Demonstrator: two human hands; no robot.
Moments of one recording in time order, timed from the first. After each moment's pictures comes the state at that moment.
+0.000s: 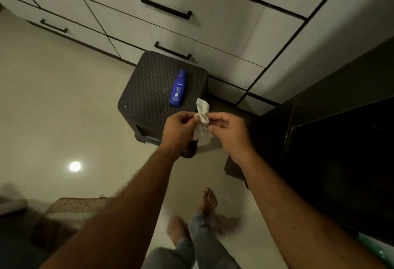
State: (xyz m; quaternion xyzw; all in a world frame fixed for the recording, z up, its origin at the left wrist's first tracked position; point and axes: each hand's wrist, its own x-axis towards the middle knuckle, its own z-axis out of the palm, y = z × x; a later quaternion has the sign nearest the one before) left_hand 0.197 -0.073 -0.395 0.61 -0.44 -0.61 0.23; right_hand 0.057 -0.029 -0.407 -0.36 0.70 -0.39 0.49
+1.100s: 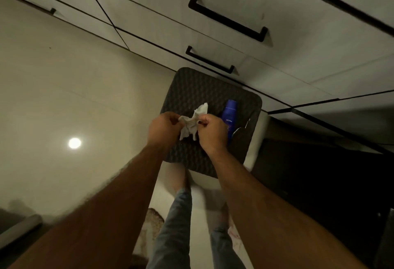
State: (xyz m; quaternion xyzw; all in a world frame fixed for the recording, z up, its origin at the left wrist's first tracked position) left_hand 0.334 -0.312 -0.538 0.68 -0.56 -0.47 0.04; right_hand 0.208 -0.270 -0.534 -0.35 0.83 -0.19 0.40
